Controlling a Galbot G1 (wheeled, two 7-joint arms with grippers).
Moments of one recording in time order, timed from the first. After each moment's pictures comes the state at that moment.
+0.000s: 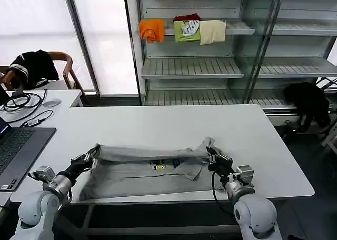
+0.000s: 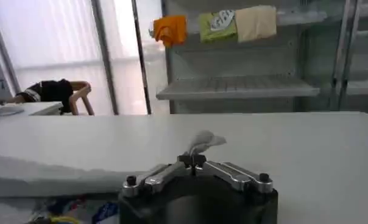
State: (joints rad) left arm 1.16 -1.20 -0.78 -1.72 -0.55 0.45 0.39; right arm -1.21 1.44 0.49 2.07 0.17 -0.58 -0.14
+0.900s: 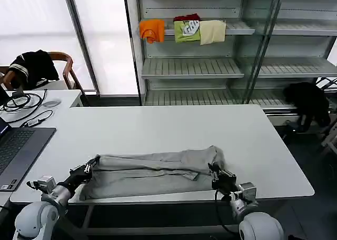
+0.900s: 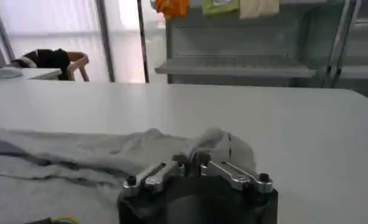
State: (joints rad) left arm 1.25 -1.21 -0.80 -1.79 -0.43 0.45 0.38; right arm -1.36 1.42 0.50 2.11 0.09 -0.57 -0.14
